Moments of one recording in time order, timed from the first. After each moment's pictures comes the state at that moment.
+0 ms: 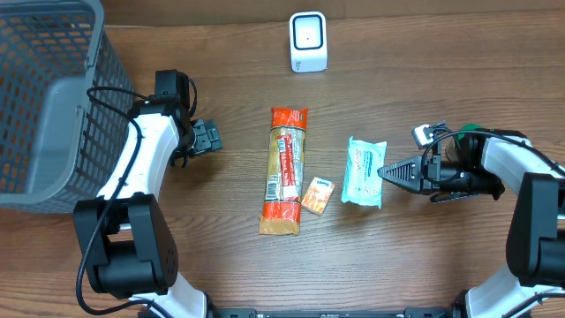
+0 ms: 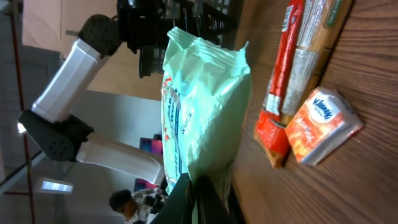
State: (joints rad) left arm 0.07 1.80 1.32 -0.89 -0.14 -0.29; right arm -0.10 1.84 0.99 -1.22 -1.49 -0.72
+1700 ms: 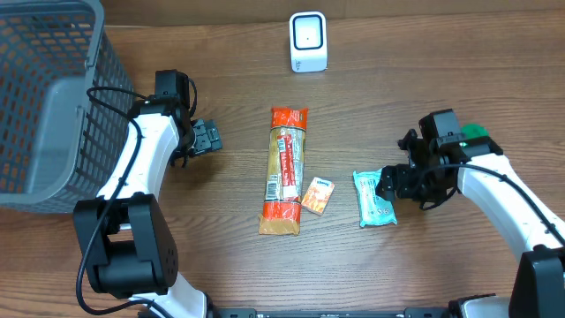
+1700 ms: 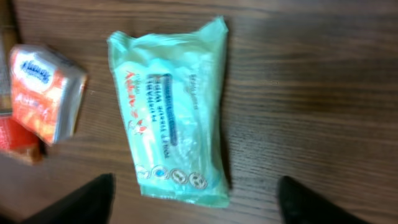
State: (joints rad) left arm 0.07 1.80 1.32 -0.89 -0.14 -0.29; right arm 0.19 1.55 0.95 -0.86 -0.32 0.15
